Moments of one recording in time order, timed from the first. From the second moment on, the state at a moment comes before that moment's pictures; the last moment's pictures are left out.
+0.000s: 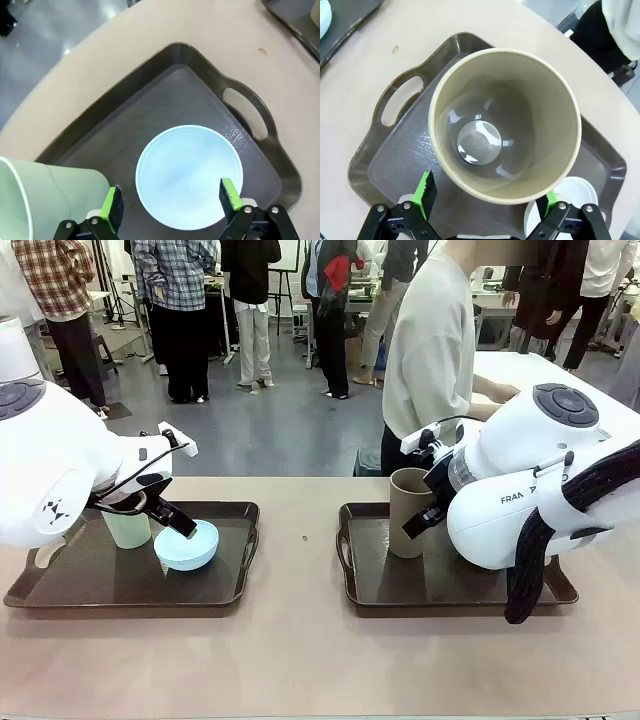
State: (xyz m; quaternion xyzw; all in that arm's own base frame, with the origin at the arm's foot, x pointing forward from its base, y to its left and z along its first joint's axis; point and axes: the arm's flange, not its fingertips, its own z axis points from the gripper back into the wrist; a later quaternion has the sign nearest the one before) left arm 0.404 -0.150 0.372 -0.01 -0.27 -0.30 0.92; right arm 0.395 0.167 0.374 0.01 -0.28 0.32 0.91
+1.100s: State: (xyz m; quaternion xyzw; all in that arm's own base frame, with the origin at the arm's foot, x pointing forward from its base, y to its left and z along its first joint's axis) left arm 0.404 -0.150 0.372 -0.01 -0.27 -0.30 0.92; right arm 0.395 0.167 0.374 0.01 -0.28 0.32 0.91
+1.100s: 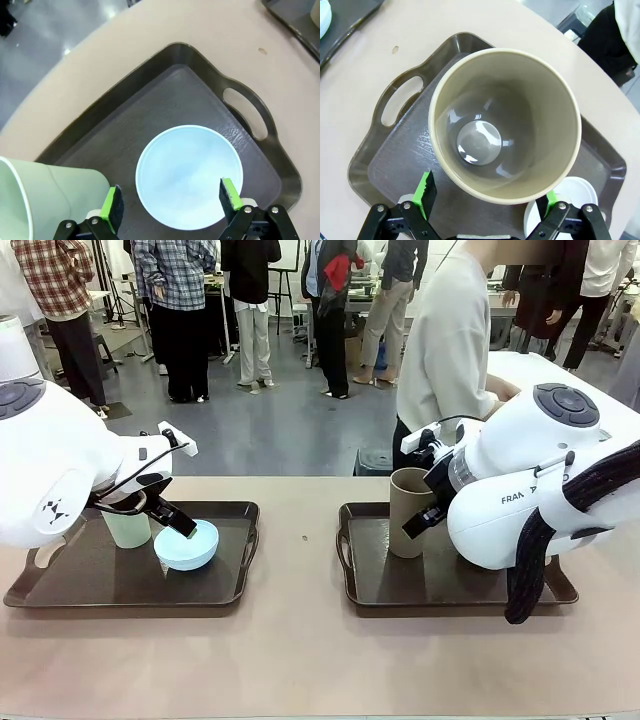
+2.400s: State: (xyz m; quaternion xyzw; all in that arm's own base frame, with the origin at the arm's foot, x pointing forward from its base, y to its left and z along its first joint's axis) left arm 0.312 -0.151 0.462 -0.05 -0.12 -0.27 0.95; right arm 0.325 0.131 0.461 -0.01 -0.15 0.25 0.96
